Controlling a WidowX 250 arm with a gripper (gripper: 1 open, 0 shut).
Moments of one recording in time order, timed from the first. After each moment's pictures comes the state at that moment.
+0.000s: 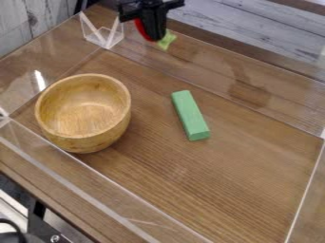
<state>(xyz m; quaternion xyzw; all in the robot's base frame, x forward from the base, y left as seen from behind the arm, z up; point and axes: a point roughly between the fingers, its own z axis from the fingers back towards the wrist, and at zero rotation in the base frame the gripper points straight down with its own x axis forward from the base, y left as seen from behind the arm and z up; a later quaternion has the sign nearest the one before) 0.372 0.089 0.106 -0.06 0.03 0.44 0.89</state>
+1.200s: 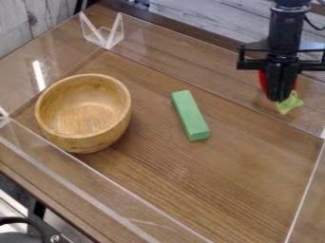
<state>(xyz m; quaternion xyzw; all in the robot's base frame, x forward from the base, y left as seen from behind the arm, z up) 0.344 -0.105 0.095 -0.08 0.05 0.19 0.98</state>
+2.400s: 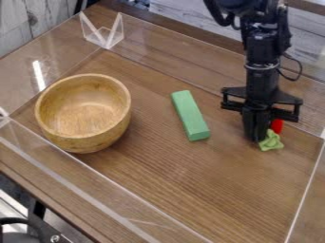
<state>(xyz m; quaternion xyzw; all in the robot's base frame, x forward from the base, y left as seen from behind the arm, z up) 0.344 -0.079 0.025 -0.10 0.02 0.04 0.99</state>
